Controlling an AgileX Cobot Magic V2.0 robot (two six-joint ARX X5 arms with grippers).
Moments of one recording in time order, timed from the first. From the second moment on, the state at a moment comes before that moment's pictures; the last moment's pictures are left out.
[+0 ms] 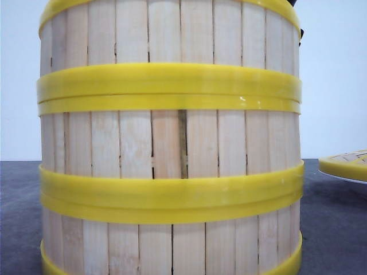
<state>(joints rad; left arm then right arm) -0.52 0.35 0.83 -0.86 0.10 -0.31 0.61 1.46 1.34 -0.84 -0.18 0.02</state>
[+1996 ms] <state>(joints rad) -0.52 0.35 0.83 -0.85 0.10 -0.31 -0.09 1.65 1.34 -0.98 -0.07 0.13</state>
